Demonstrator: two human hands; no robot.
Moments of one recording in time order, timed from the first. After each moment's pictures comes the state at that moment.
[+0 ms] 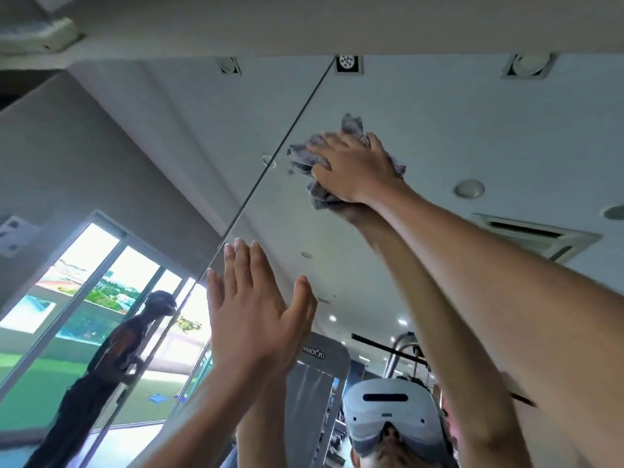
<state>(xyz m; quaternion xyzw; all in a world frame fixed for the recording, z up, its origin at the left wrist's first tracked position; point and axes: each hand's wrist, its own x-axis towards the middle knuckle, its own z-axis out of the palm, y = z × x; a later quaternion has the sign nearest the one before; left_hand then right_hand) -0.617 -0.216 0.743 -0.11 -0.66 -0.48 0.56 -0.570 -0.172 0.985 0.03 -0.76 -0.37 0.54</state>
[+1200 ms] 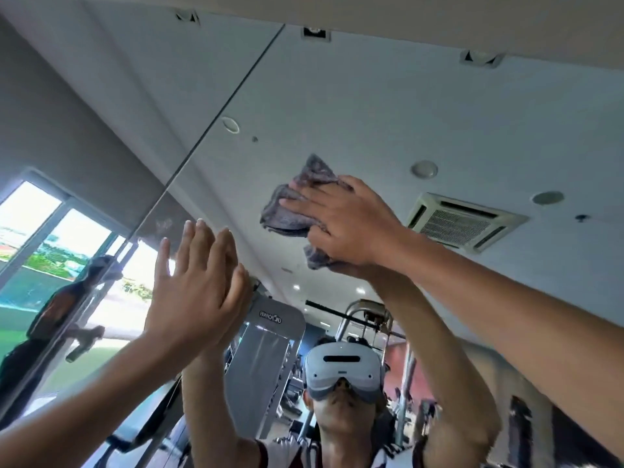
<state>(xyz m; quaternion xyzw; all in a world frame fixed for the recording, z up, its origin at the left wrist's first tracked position) -0.601 -0.202 0.728 -0.17 -0.66 -0.37 0.63 -0.468 -0.076 0.909 0.13 -0.75 -0.49 0.42</state>
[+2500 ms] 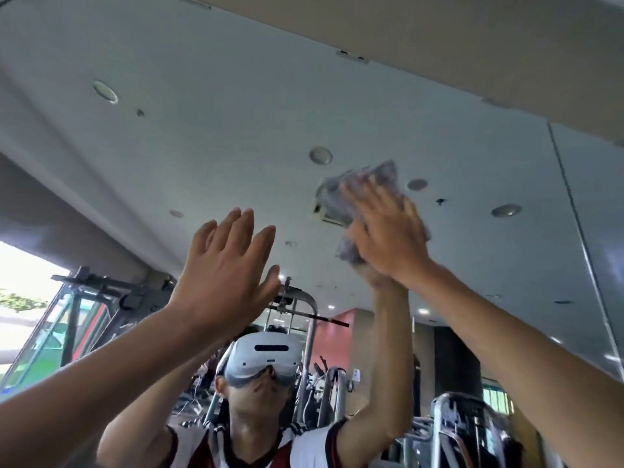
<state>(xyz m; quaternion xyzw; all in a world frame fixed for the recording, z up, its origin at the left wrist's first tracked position) -0.382 0.022 0.804 -0.34 -0.64 -0.27 0.63 -0.225 0.193 0.923 -0.05 -0.74 -0.35 0.57</state>
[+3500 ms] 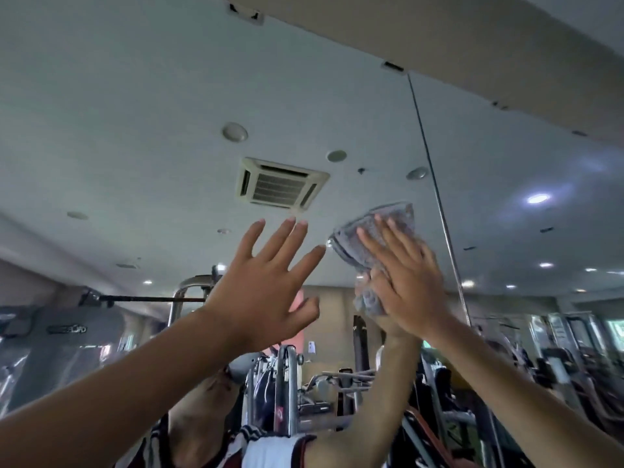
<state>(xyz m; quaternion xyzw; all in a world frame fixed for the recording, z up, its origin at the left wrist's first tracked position) -0.247 0.200 0.820 -0.51 -0.50 -0.12 0.69 -0.062 0.377 0.820 -0.12 -0.69 -0.33 0.64</state>
